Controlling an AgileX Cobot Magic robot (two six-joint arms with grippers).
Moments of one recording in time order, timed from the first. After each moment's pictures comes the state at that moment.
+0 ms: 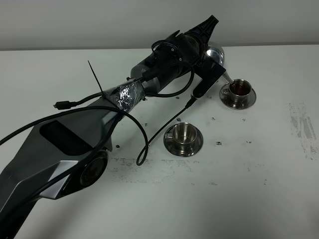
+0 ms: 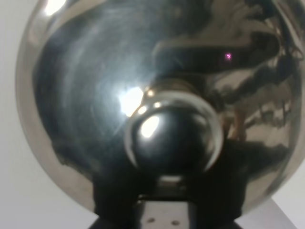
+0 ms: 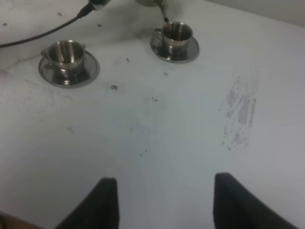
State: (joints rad) left arm -0.67 2.69 -2.50 0.59 0.55 1.46; right arm 0.07 0.02 -0.50 0.10 1.08 -0.24
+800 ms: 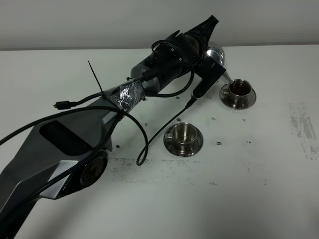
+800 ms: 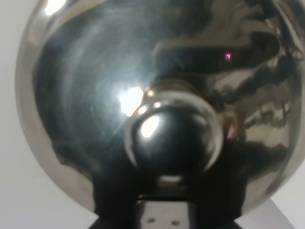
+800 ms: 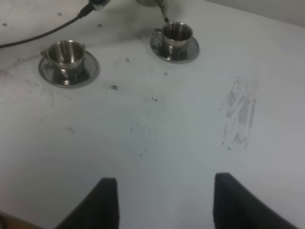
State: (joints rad) left arm -0.67 2.69 -2.50 0.59 0.55 1.46; right arm 0.07 0.02 -0.50 0.10 1.08 -0.24
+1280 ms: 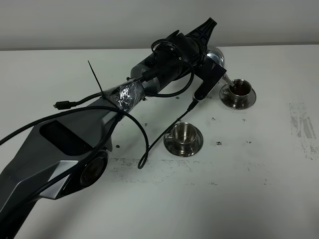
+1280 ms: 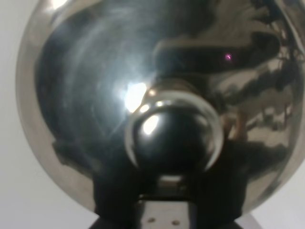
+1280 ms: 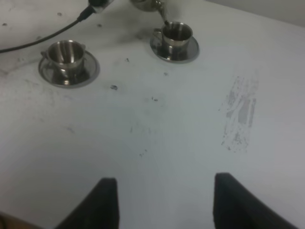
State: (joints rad) left arm -0.67 2.69 -2.50 0.54 0.60 1.45; right arm 0.07 0.02 -0.50 0.10 1.08 -0.24
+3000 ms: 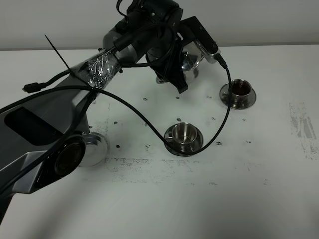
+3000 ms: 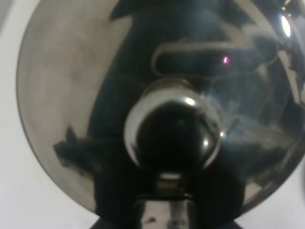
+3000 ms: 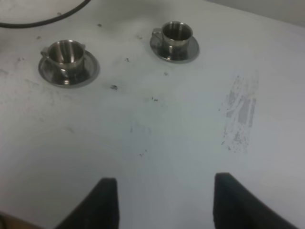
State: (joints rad) left arm -0.62 2.54 -2.50 0.20 1.19 0.44; right arm 0.07 0.02 -0.50 0.10 1.08 -0.24
